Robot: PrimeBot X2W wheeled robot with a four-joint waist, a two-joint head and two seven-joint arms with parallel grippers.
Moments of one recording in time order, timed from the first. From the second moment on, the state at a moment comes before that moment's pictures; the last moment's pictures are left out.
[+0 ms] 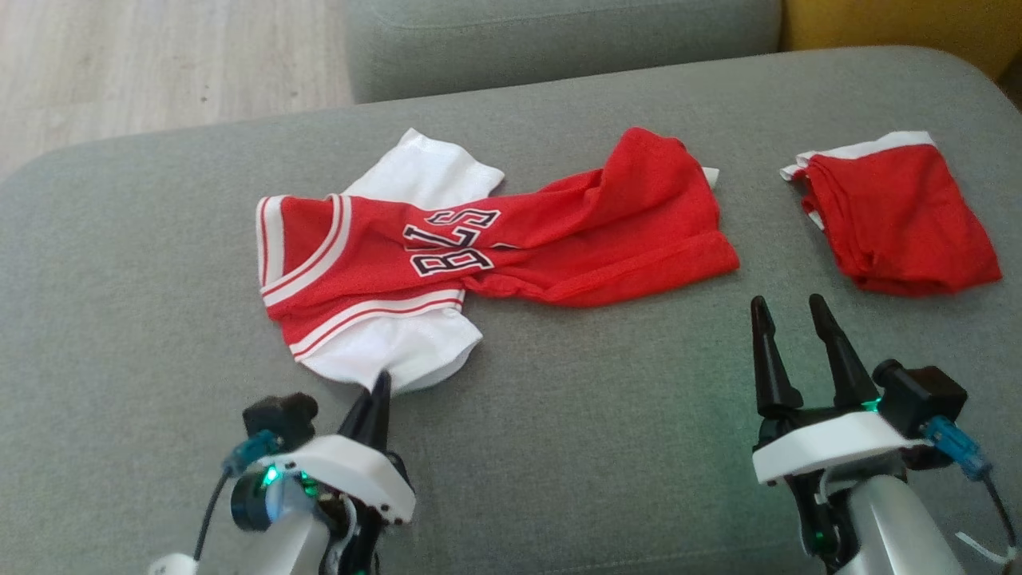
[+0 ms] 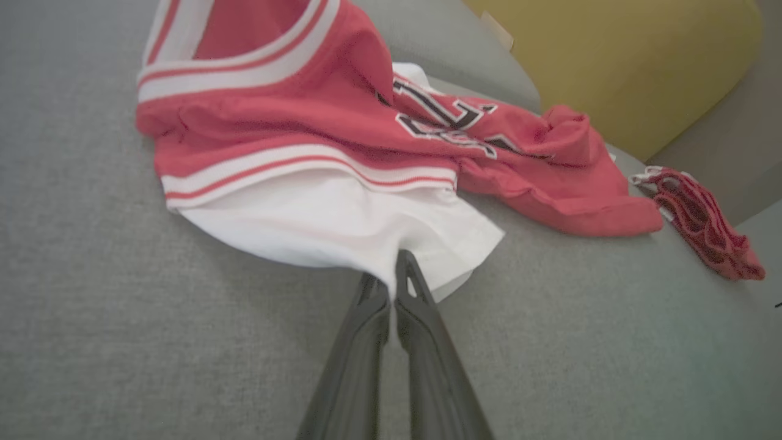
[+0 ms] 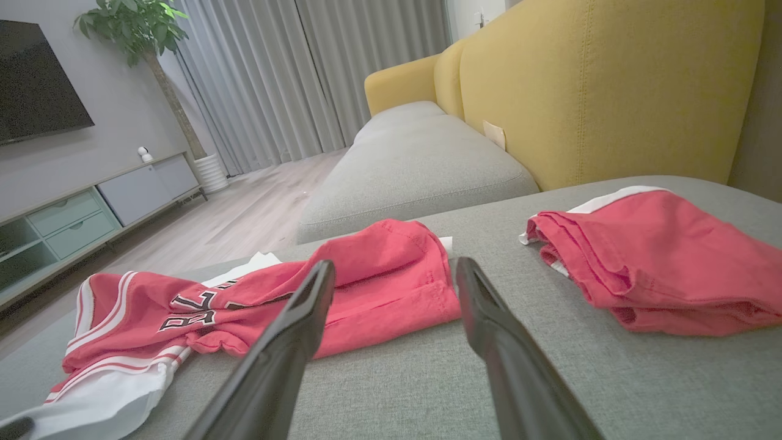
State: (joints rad) left arm -0.21 0.05 -0.41 0.61 -0.56 -0.01 -0.23; right arm -0.11 -0.05 0.08 0.32 0.26 0.13 -0.22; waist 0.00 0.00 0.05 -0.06
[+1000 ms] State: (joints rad) left arm -0.09 0.05 -0.27 0.27 -0.45 -0.06 -0.25; right arm -0.26 -0.05 -0.12 0.59 0.26 0.13 -0.12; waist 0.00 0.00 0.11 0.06
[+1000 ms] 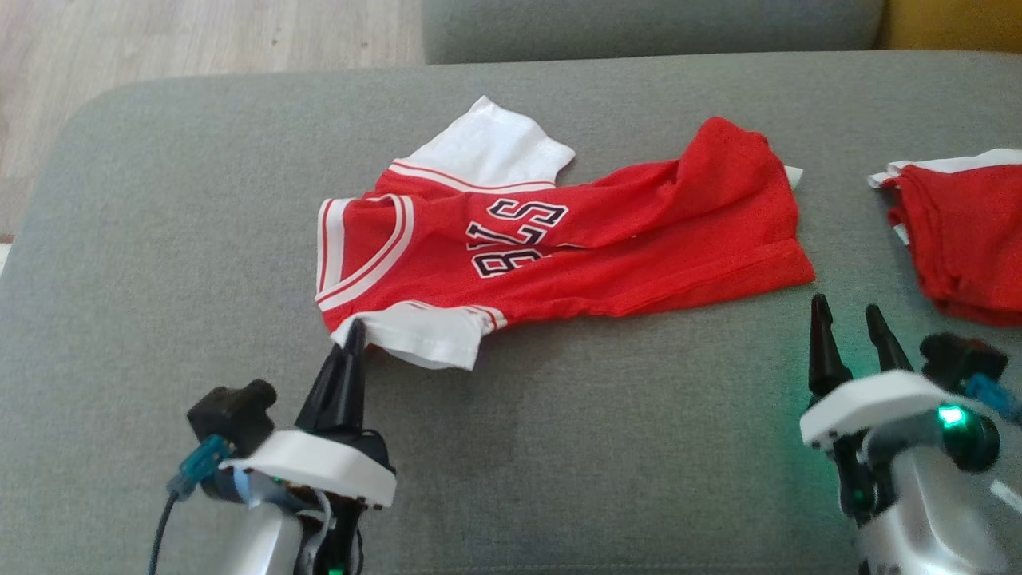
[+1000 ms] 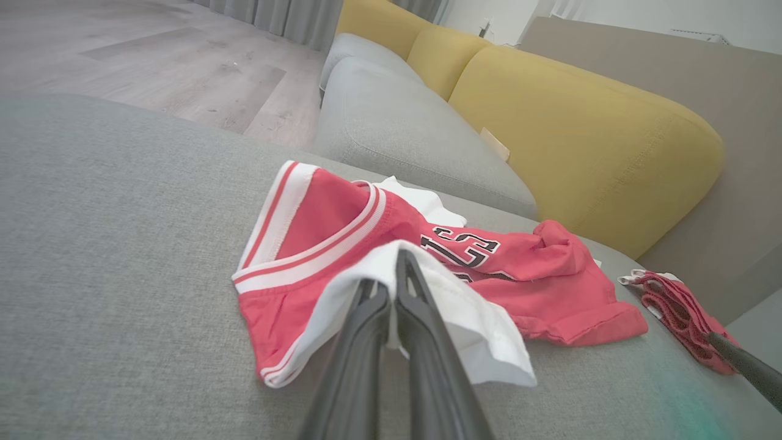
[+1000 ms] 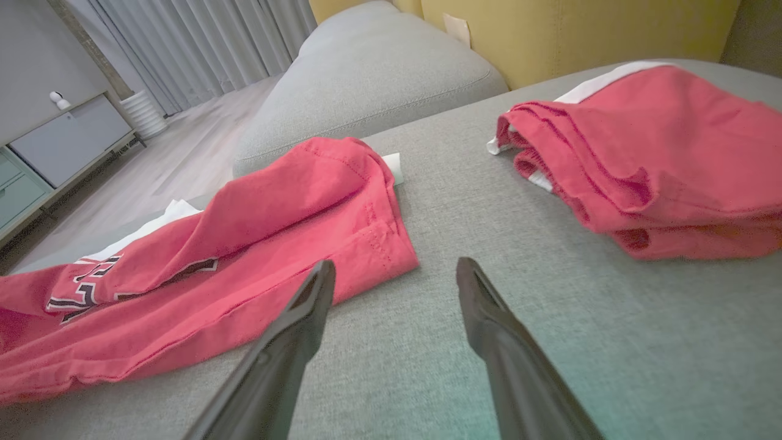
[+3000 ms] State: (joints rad) left arm -0.16 0.05 -0.35 0.31 -0.48 -0.07 -0.25; right arm -0.69 -0.05 -0.28 1.13 -0.10 0.13 -0.20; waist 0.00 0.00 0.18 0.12
